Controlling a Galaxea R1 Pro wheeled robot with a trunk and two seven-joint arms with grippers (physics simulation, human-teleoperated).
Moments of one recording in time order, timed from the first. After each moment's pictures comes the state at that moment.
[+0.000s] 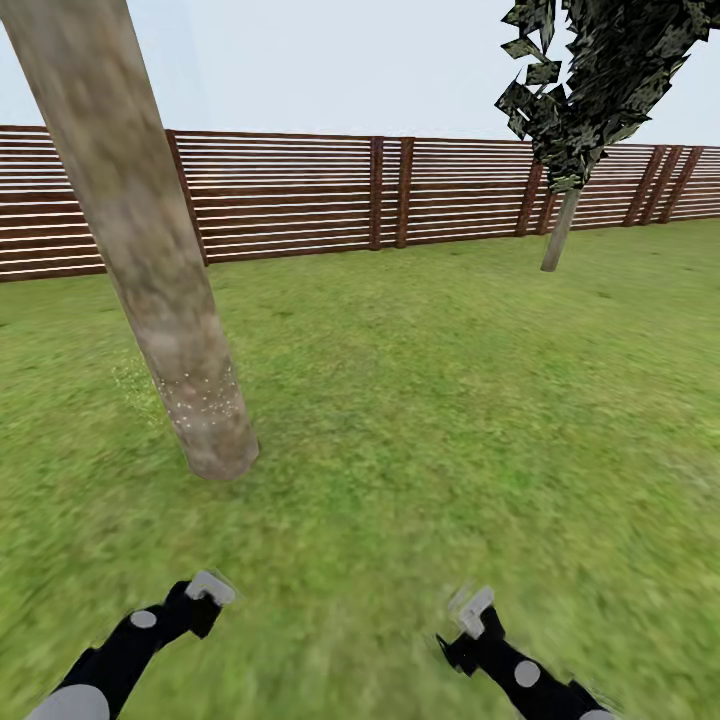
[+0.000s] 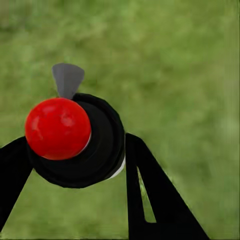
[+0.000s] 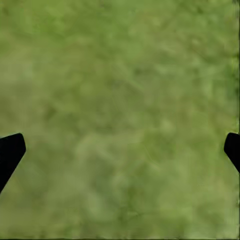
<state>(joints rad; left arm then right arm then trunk) -0.55 0.13 0.30 -0.42 -0.65 -0.06 -0.39 -0.55 -0.06 0.32 -0.17 0.22 -0.32 0.11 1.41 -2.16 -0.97</state>
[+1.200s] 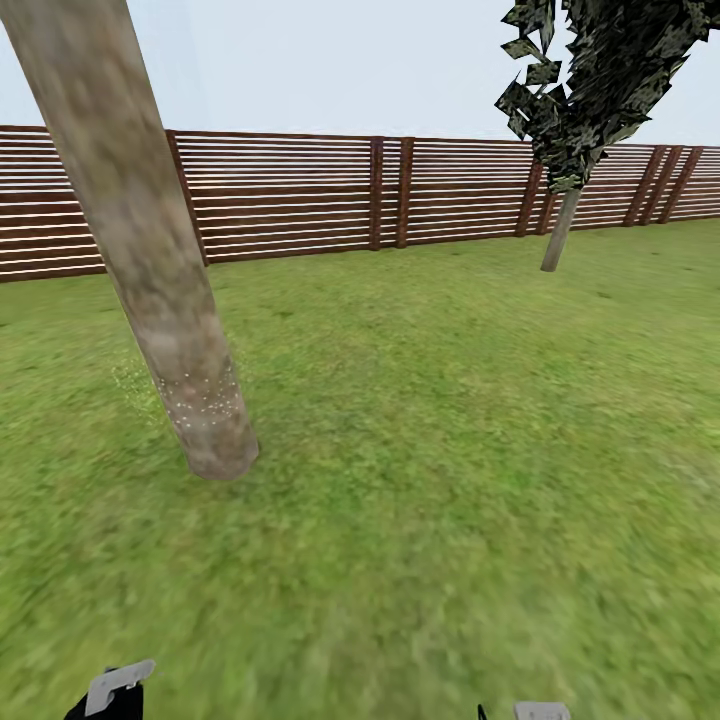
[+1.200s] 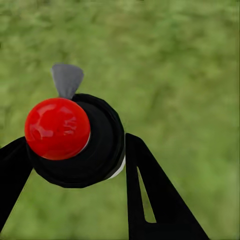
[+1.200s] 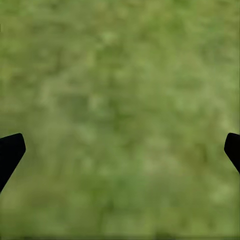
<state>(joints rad) -0.34 0.18 0.54 -0.24 -0.22 -0.43 -0.04 -0.36 -0.03 0.28 -0.03 -0.26 -0.56 -0.08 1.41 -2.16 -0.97</state>
